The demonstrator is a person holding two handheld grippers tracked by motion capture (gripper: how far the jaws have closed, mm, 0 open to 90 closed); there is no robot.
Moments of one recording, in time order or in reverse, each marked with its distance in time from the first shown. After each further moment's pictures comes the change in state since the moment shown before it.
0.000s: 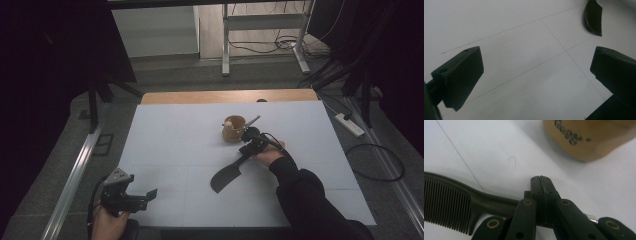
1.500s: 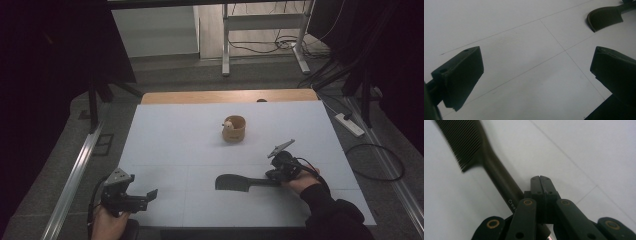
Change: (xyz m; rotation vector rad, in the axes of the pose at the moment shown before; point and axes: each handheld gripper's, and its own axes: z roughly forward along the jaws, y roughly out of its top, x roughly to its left) left arm -0.001 0.000 0.000 0.000 -0.002 0.015; right arm 0.020 -0.102 -0.058 0.033 0.015 0.060
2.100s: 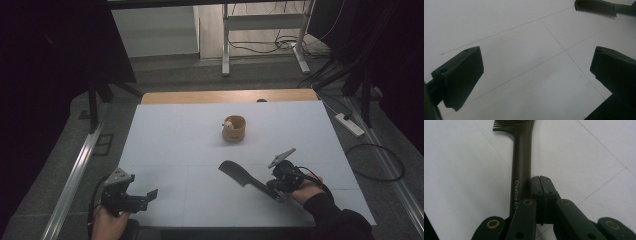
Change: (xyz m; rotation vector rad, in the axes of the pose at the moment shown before) left arm 0.000 0.000 0.000 0.003 0.000 0.000; right arm 0.023 -0.016 -0.009 0.030 0.030 -0.034
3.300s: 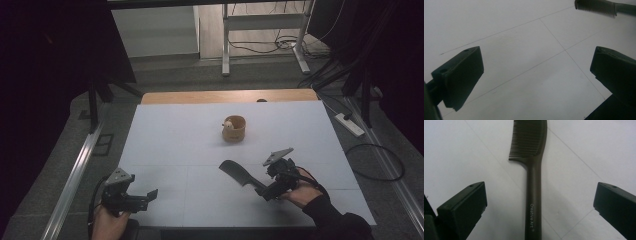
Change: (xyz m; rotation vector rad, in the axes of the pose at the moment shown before) left arm 0.000 0.000 0.001 0.005 0.002 0.001; right arm 0.025 0.019 -0.017 -0.101 -0.071 -0.008
